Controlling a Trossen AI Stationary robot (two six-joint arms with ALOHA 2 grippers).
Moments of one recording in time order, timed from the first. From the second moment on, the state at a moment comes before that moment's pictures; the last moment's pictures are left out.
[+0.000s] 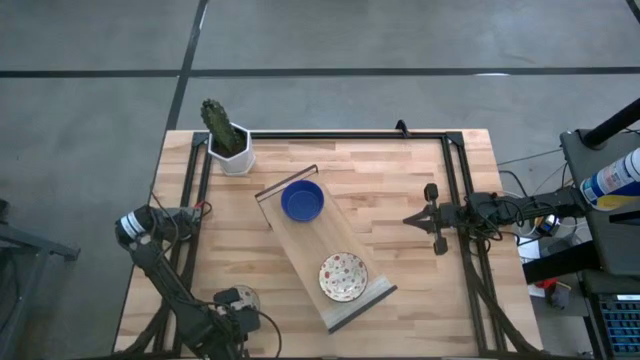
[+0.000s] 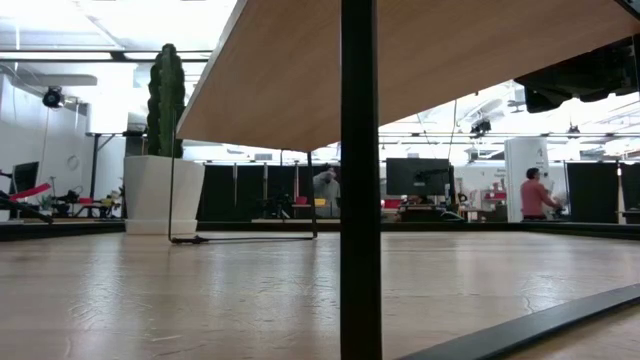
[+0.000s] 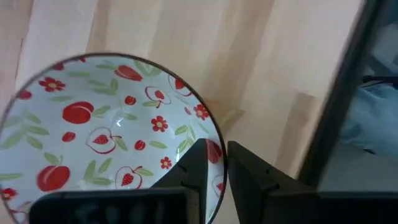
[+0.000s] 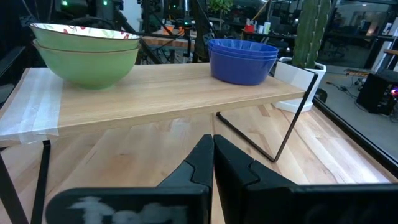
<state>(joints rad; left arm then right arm) -0.97 1.82 1.35 -0.93 -0.18 -1.27 0.17 0.19 0.11 0.00 0.11 -0.04</state>
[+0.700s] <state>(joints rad) -0.97 1.82 1.29 -0.94 -0.14 -1.28 0.17 0.19 0.11 0.00 0.11 -0.04</state>
